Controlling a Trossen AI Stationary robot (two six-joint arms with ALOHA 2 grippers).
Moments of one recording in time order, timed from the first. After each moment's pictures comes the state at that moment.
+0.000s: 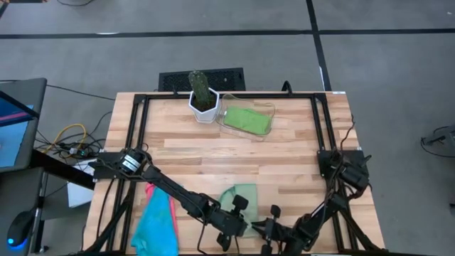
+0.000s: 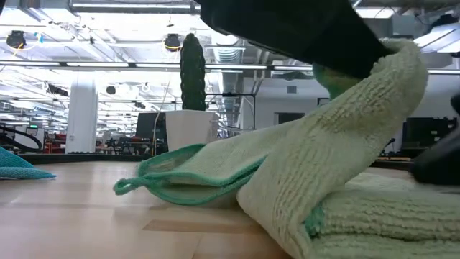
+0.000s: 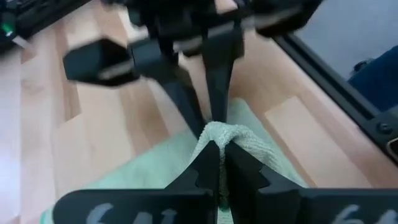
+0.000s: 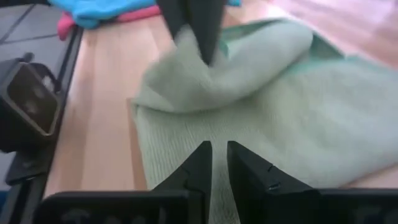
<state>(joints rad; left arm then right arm) -0.53 2.15 1.55 -0.13 -0.23 0.13 0.96 2.15 1.08 0.12 1.00 0.91</state>
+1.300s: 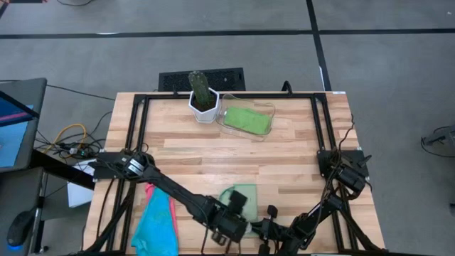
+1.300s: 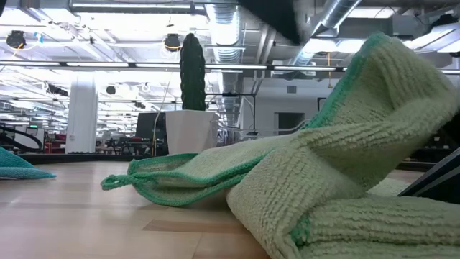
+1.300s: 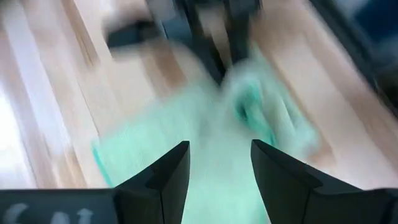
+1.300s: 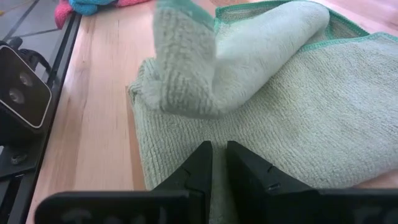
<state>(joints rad) -0.54 2.22 1.99 -0.89 -0.28 0.06 0.93 2.18 1.09 0.17 0.94 0.89</state>
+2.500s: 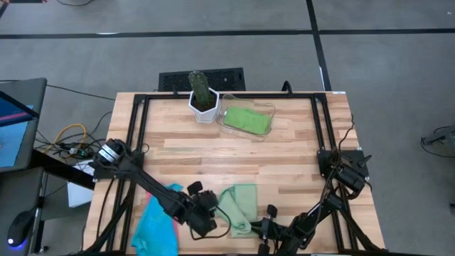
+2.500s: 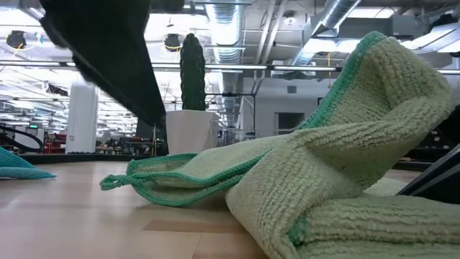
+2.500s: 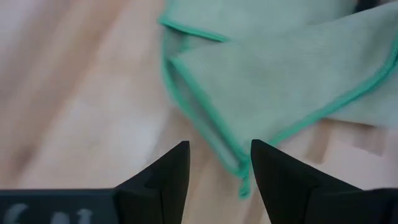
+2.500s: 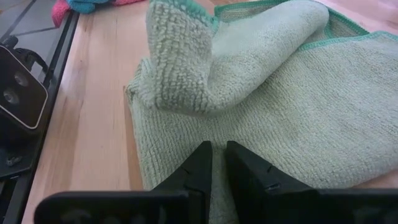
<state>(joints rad) -0.61 1.90 1.30 -0.58 -0.47 -0.95 0.92 2.18 1.09 0.17 0.93 0.89</state>
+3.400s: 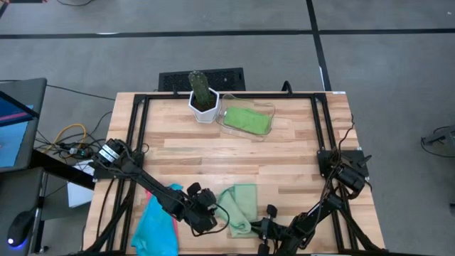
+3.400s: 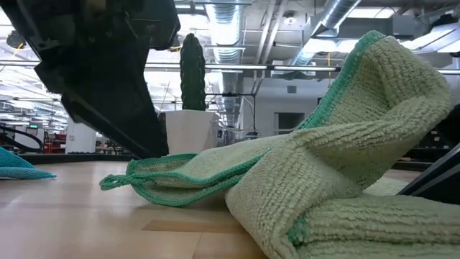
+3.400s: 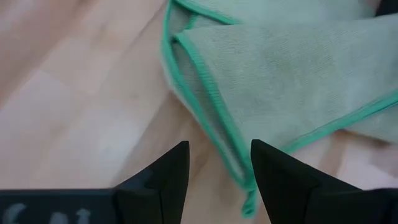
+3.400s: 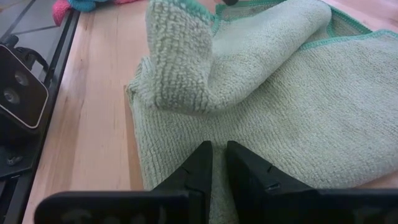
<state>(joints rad) -0.61 1.90 1.13 -0.32 -0.50 -1.05 0.92 2.18 1.09 0.16 0.92 0.89</state>
